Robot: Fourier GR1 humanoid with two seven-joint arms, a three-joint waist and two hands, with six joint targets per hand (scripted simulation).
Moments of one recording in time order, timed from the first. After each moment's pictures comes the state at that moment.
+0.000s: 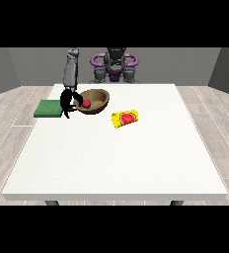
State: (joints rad) left arm -0.72 0.63 0.49 -1.25 0.37 -0.40 0.22; right arm -0.46 -0.23 -0.30 -0.63 -0.17 -0.20 -0.38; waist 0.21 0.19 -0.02
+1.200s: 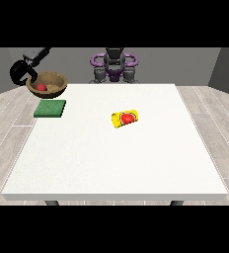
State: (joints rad) left arm -0.53 0.78 0.60 -0.98 0.33 -0.47 -0.01; right arm -0.55 -0.66 -0.28 -0.69 -0.11 0.02 0.10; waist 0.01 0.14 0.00
